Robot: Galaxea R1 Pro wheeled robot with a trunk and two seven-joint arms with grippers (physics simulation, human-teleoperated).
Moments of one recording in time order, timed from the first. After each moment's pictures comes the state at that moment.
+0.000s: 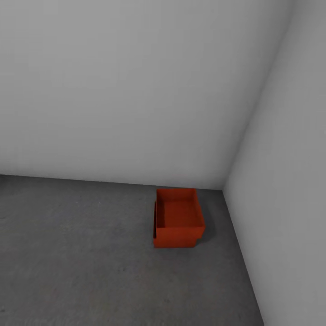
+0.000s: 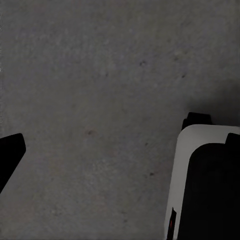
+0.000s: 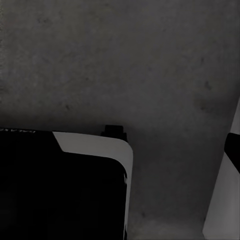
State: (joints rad) left arm -0.35 0.13 -0.03 0.08 0.09 -0.28 0.13; right arm -0.42 -0.04 0.12 0.06 -0.05 -0.21 0.03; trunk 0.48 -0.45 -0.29
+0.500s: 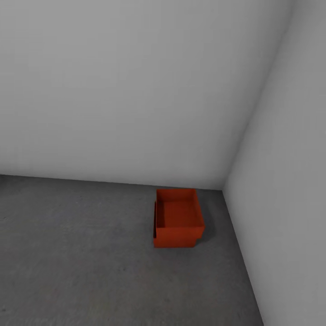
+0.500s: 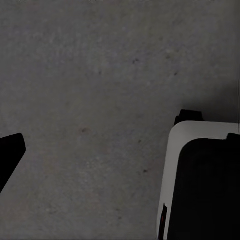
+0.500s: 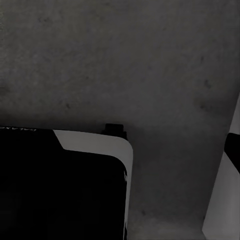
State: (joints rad) left arm -0.34 0.10 -0.03 0.08 0.08 -0.28 0.14; right arm -0.42 -0.04 0.12 0.06 -0.05 -0.21 0.03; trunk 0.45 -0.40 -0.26
